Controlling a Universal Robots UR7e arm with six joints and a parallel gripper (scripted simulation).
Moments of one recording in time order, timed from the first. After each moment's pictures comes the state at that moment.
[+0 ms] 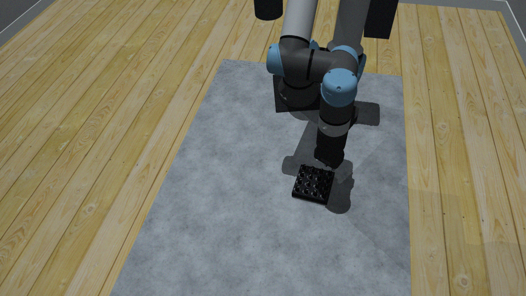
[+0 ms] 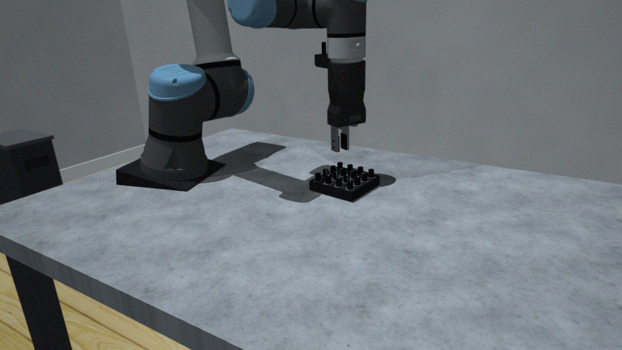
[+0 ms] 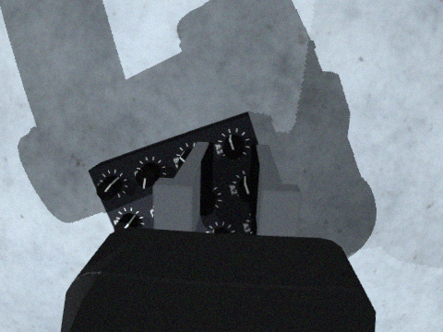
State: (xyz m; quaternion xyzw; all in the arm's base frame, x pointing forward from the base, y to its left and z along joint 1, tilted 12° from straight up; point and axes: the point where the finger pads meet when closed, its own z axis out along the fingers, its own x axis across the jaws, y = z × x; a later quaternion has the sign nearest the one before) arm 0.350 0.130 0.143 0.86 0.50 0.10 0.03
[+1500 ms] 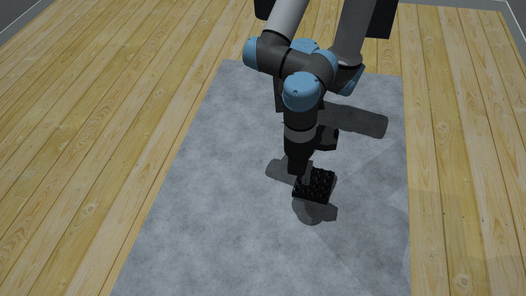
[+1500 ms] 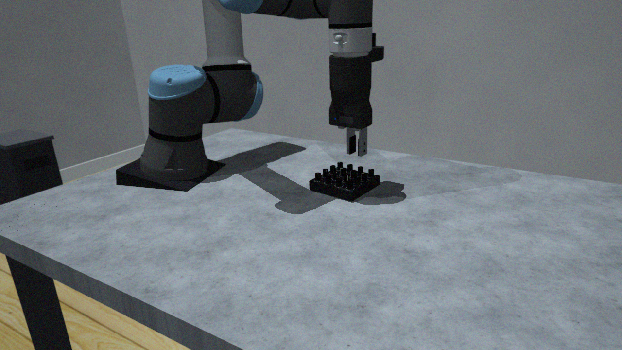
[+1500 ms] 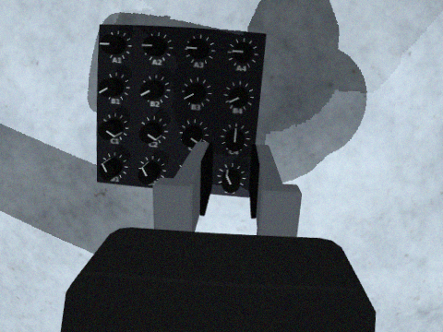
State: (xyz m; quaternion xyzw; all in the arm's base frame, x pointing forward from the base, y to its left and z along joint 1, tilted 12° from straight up) arm 0.414 0.063 0.173 0.99 -0.06 0.10 -0.03
